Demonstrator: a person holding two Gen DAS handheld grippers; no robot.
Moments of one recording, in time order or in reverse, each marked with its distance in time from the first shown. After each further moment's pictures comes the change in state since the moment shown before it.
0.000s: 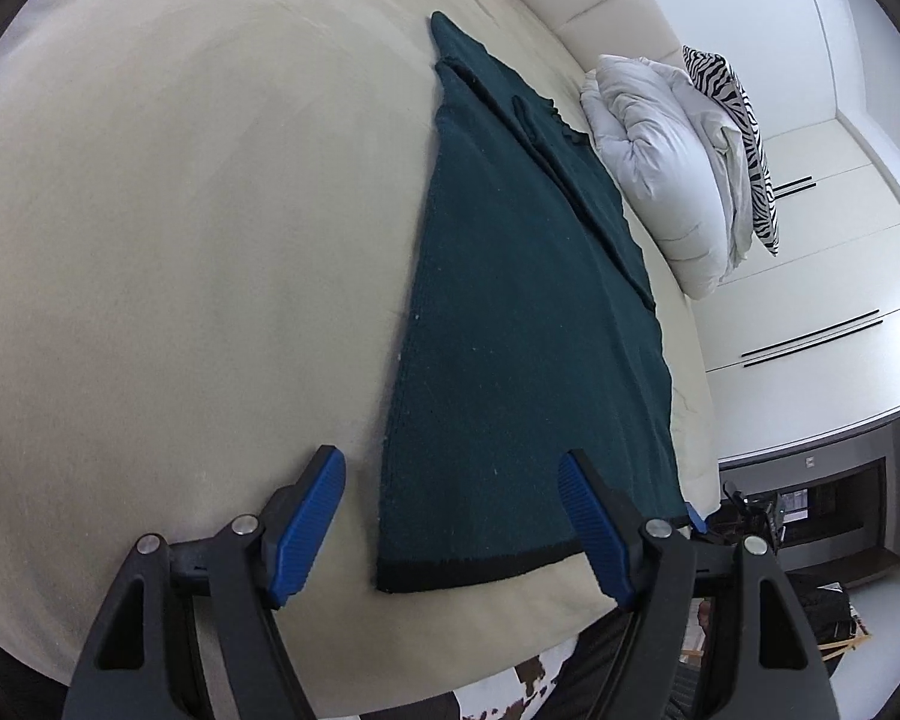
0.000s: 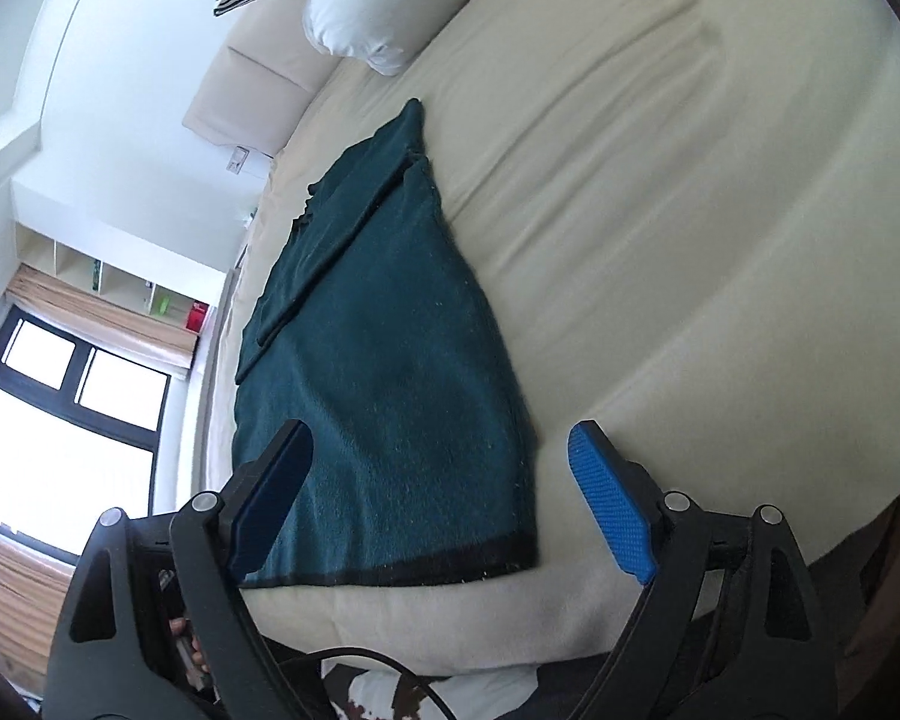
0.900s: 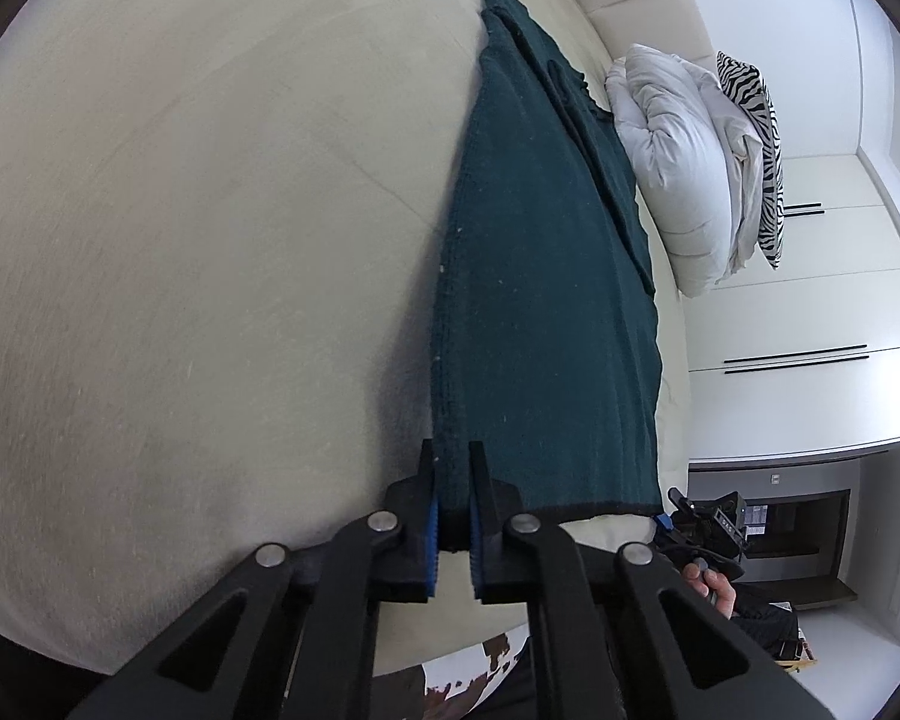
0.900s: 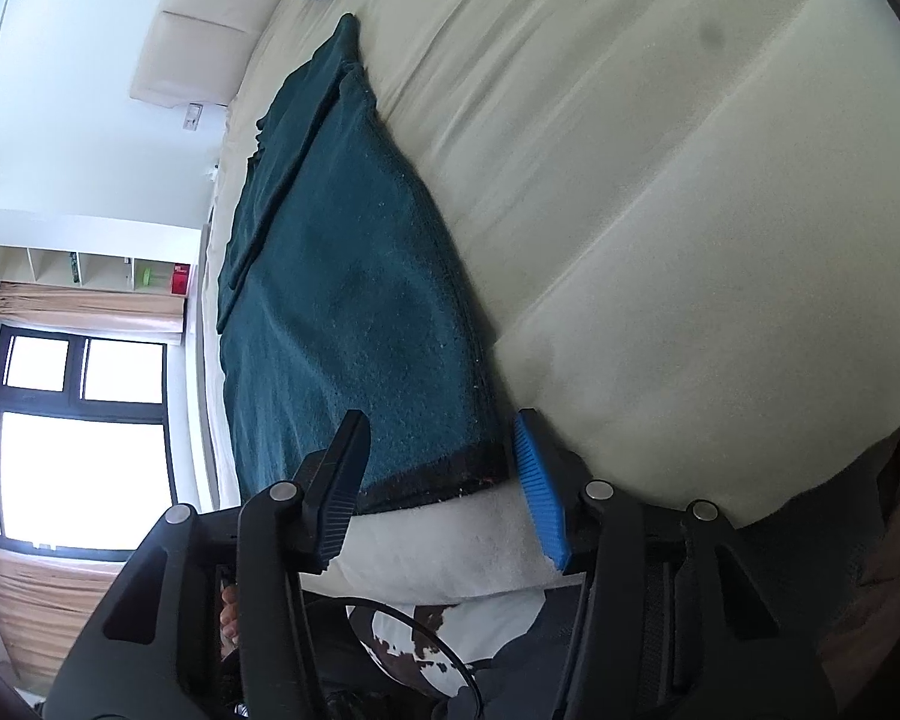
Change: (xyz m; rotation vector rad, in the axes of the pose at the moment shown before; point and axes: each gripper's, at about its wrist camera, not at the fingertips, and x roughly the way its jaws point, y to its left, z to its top) left arm 0.010 0.014 -0.012 -0.126 0.086 -0.053; right arm 0.025 -0.010 0.000 0.096 0.209 -0.040
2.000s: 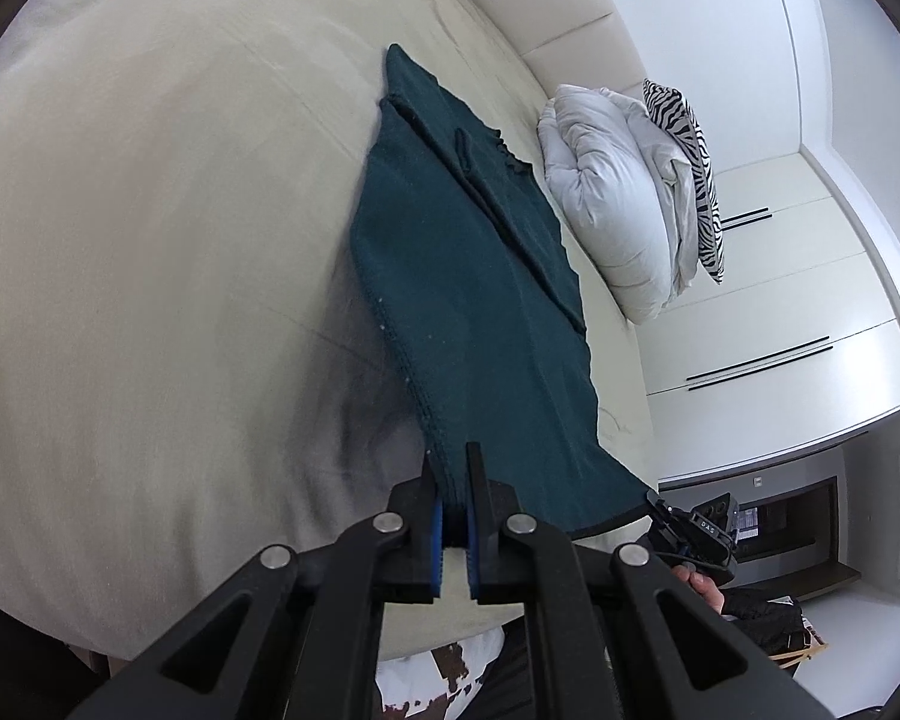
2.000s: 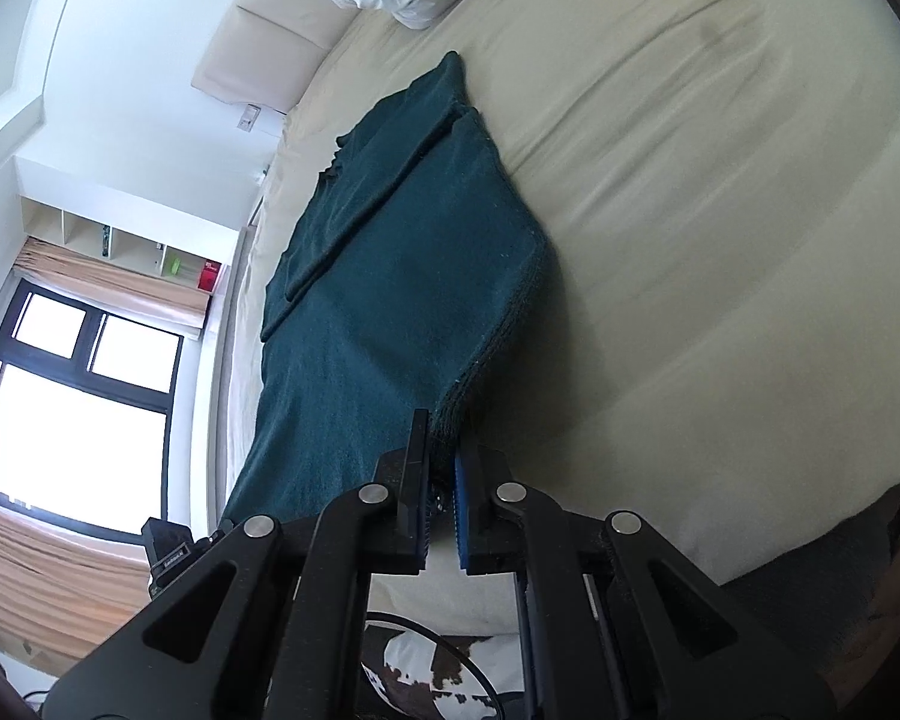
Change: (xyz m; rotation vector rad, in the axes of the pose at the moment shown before) left arm -0.042 -0.037 0.013 0.099 -0.132 -0.087; right arm -0.022 0.063 0.009 -0.164 -0.115 0.049
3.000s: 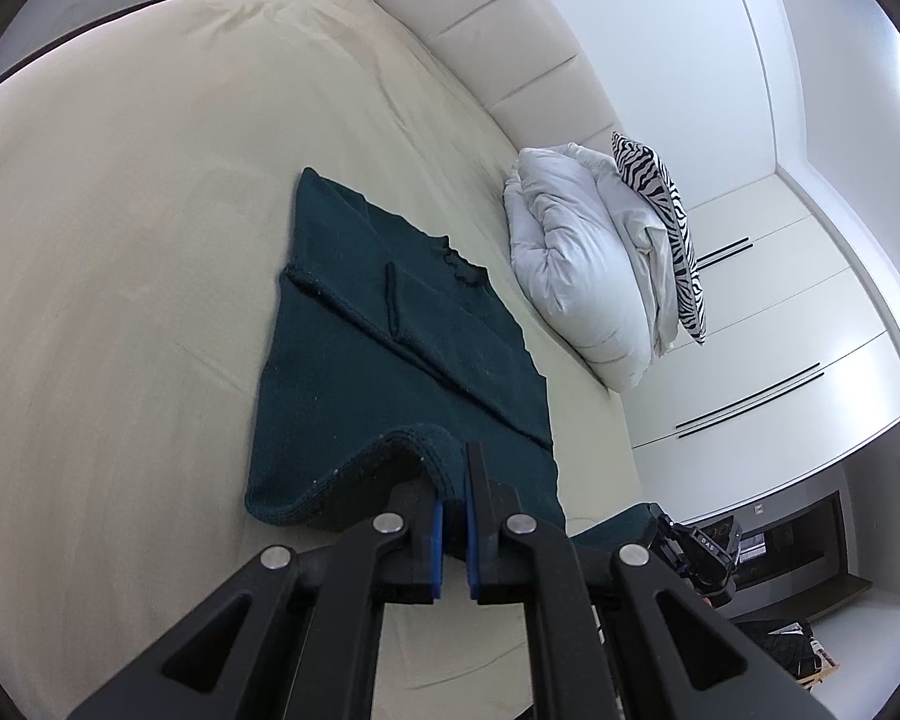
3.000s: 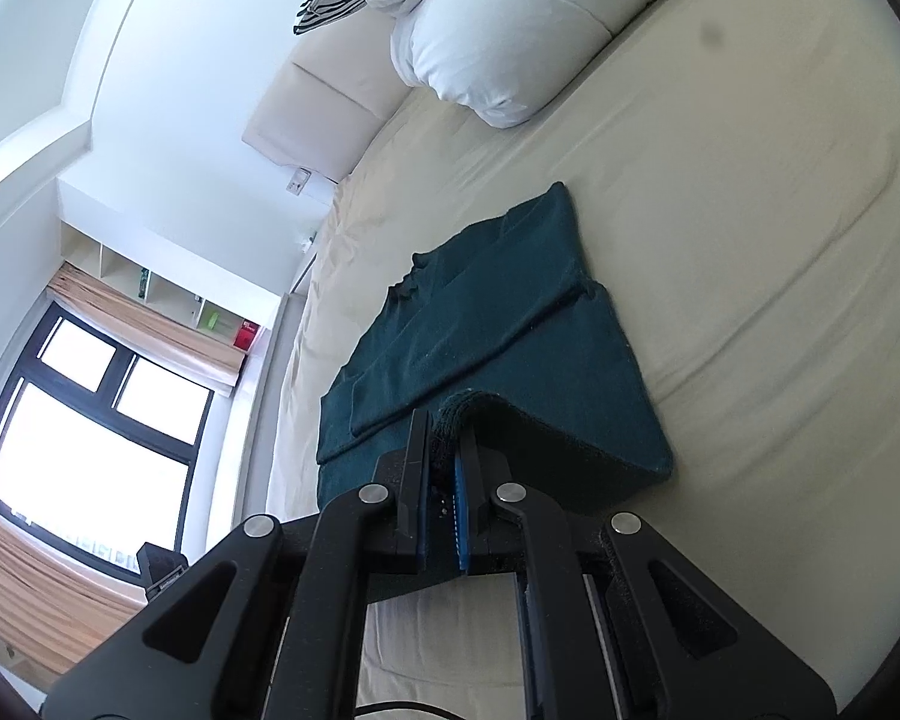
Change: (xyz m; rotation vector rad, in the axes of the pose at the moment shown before) left arm 0.021 -0.053 0.126 0.054 -0.121 -0.027; right arm 0.018 0.077 0.121 -0.061 -0.187 0.067
